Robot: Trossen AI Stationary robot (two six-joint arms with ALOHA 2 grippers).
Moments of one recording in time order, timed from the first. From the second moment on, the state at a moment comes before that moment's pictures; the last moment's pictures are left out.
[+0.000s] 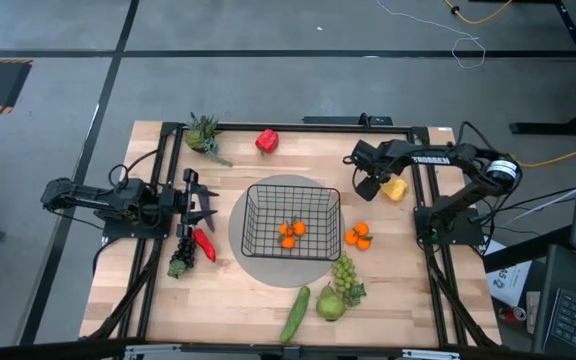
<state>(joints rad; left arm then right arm) -0.11 0.11 0.01 0.43 -0.11 0.15 -0.56 1.52 0.78 -0.78 0.20 0.15</state>
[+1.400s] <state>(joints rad) -0.11 0.11 0.01 0.43 -0.11 0.13 -0.55 1.58 0.89 -0.90 0.07 0.07</state>
